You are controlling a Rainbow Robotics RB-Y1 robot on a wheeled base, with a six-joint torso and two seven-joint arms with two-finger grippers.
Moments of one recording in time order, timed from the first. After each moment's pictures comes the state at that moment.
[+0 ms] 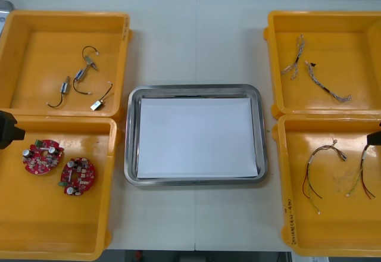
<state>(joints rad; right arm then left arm) -0.12 -0.65 -0.43 -2.19 -0.80 1.92 1.33 -0.13 0.66 0.42 -2.22 0.77 1.91 -1.44</state>
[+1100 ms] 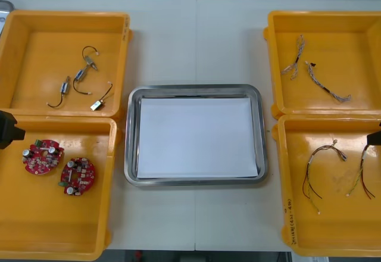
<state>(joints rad) -0.12 -0.65 -0.43 -2.19 -0.80 1.92 1.33 -0.13 0.66 0.42 -2.22 0.77 1.91 -1.44</state>
